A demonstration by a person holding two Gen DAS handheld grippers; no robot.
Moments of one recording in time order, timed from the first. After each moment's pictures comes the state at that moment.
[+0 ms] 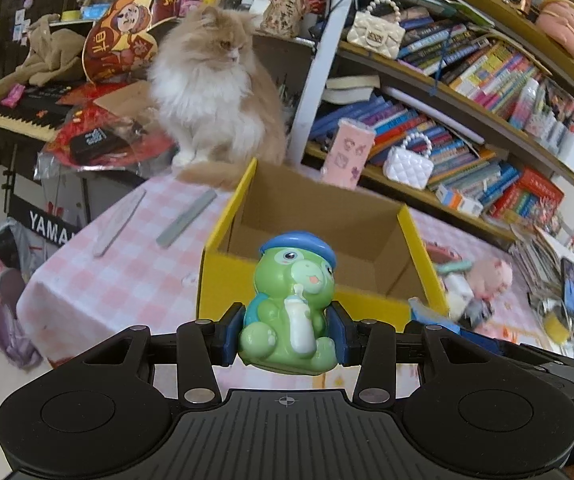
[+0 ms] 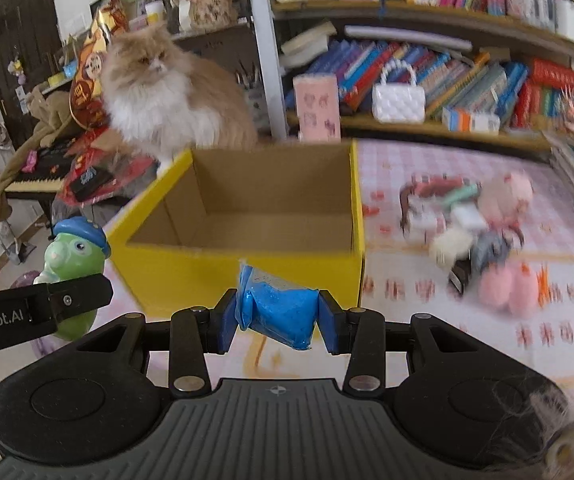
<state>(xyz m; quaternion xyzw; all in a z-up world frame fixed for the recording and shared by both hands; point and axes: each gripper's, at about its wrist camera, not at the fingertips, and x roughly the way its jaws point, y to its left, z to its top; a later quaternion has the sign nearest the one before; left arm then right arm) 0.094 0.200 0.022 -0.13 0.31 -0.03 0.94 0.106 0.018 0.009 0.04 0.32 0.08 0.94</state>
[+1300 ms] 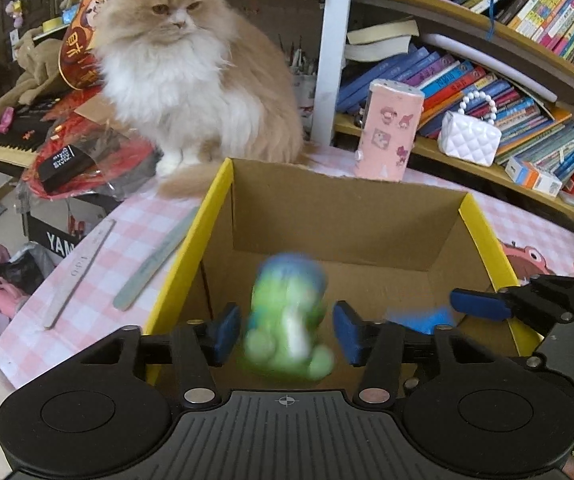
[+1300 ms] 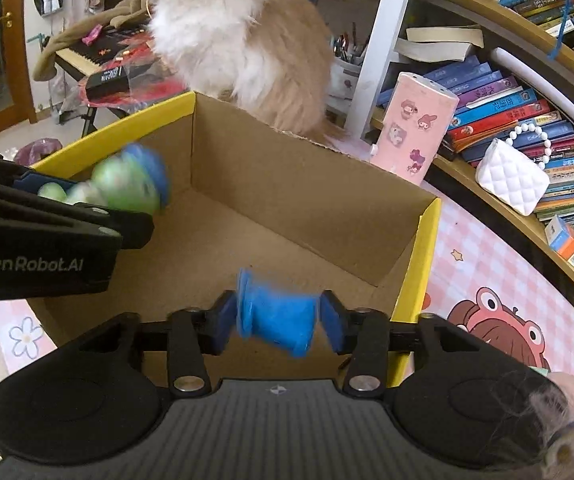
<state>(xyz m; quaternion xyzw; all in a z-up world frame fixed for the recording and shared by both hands) 0.250 0.143 -0.016 -0.06 0.37 0.04 0.93 0.296 0.014 -0.037 -0.17 0.34 0.23 0.90</state>
